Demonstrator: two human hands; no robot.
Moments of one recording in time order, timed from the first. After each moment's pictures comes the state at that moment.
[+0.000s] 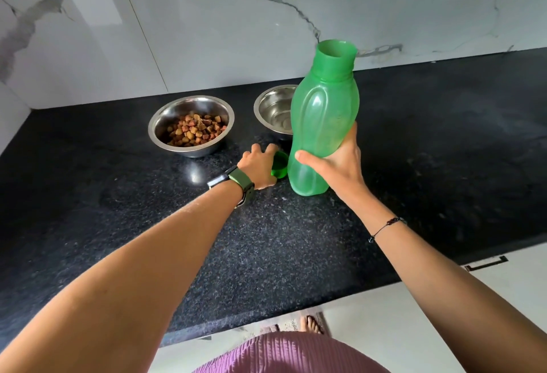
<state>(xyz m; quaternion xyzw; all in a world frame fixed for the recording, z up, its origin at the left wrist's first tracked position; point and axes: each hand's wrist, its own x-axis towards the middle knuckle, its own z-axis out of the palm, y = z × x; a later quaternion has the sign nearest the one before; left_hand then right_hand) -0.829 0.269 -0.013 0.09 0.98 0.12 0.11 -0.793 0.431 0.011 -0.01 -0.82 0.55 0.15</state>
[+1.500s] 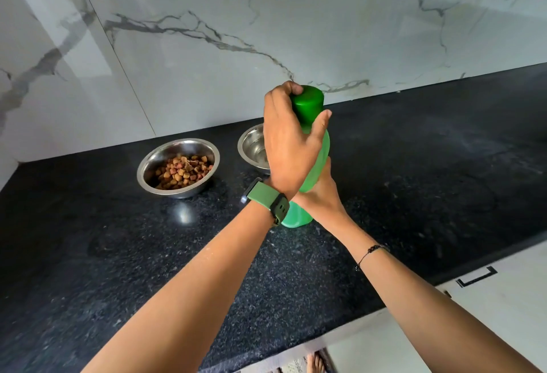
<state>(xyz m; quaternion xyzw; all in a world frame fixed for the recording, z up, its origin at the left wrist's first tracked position) -0.806 0.357 0.106 0.15 0.77 0.52 -0.34 -0.798 0.433 0.011 -0.02 -0.81 0.58 0.07</state>
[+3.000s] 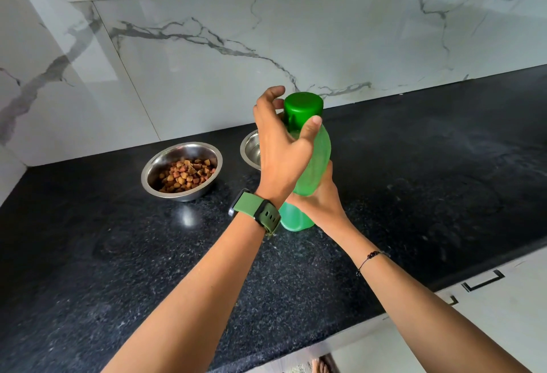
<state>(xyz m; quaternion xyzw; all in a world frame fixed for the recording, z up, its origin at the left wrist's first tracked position) -0.787 0.347 0.119 0.09 0.74 0.63 -0.21 -0.793 0.434 0.005 0.01 -0.79 0.61 0.08</state>
